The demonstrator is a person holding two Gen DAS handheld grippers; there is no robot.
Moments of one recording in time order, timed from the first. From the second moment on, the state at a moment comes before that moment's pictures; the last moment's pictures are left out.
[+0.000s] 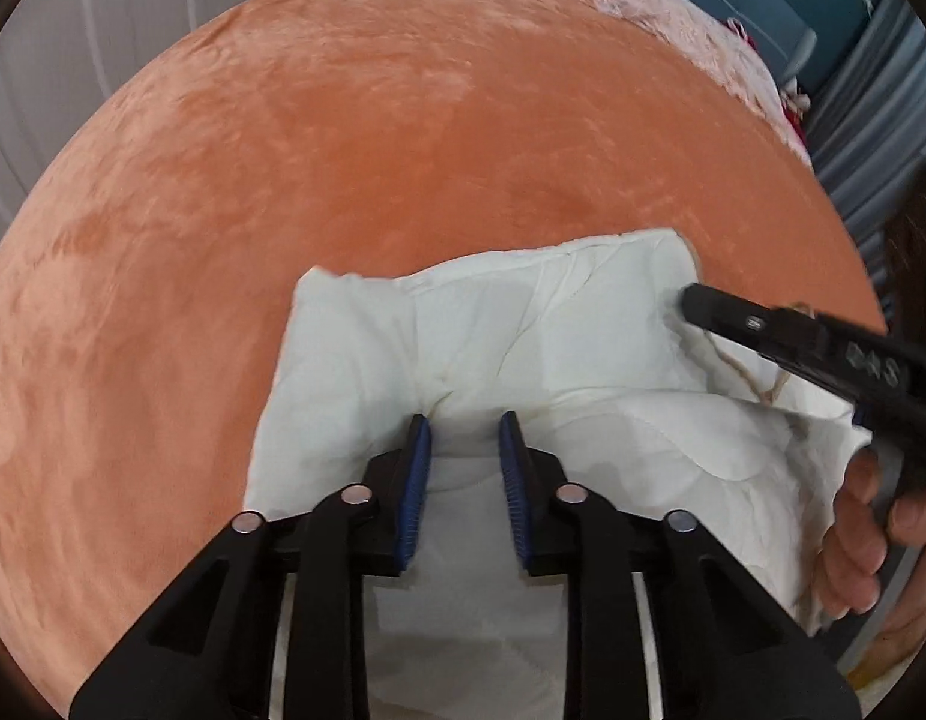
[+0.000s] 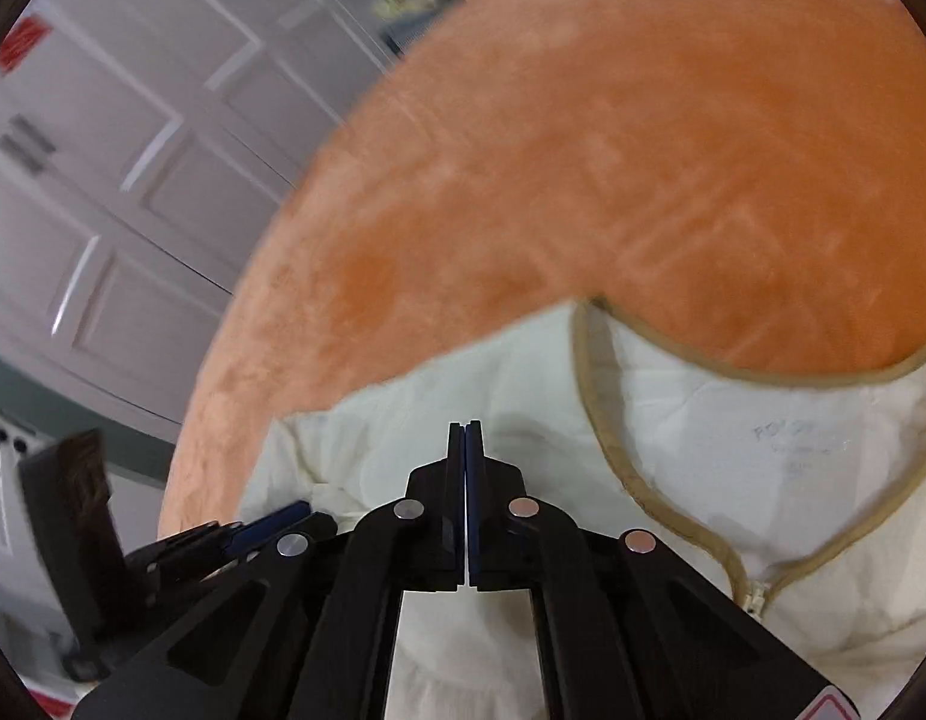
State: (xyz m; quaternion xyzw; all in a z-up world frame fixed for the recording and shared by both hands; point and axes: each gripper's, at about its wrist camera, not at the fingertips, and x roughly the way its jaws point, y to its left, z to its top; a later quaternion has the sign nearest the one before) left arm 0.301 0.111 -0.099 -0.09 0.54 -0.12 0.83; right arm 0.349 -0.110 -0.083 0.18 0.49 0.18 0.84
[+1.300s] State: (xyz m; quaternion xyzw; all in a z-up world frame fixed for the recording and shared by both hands) left arm 0.322 0.080 -0.118 -0.02 0.47 -0.04 0.88; right arm 0.328 -0.158 -0.113 0.20 0.46 0.10 0.86
